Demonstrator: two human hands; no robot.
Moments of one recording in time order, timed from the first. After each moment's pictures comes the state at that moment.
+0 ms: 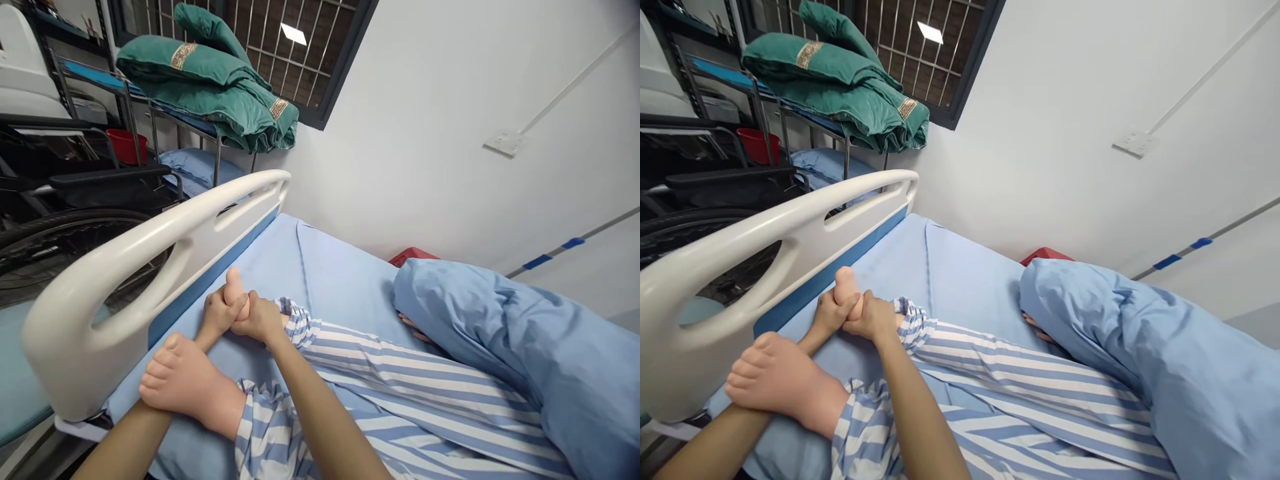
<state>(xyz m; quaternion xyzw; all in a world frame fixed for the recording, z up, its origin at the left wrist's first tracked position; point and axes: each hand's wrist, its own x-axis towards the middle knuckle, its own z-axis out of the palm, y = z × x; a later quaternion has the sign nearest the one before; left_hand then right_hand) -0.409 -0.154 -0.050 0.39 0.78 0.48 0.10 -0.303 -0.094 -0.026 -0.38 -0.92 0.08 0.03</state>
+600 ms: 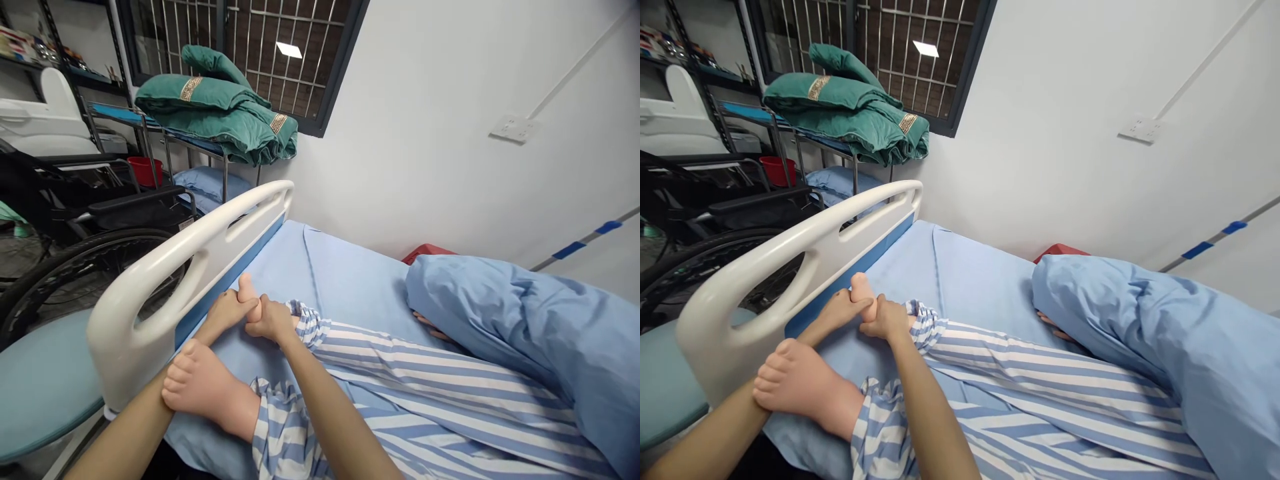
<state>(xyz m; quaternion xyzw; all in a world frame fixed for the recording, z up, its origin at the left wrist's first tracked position) -0.429 -0.166 -0.004 0.40 0.84 0.31 0.20 -0.304 -0.103 -0.006 -0.40 -0.91 0.12 0.00</state>
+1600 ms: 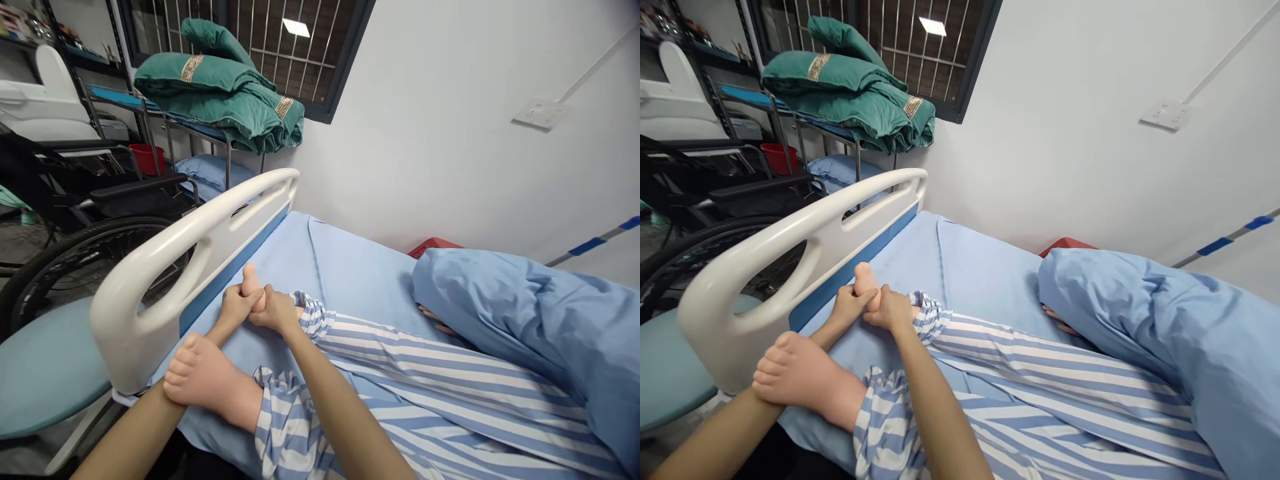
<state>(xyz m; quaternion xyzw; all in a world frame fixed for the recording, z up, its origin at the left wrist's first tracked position) -0.407 -0.163 -0.030 0.33 0.75 0.53 0.22 -0.303 -0.100 -0.020 -0.40 -0.91 0.08 0.02</state>
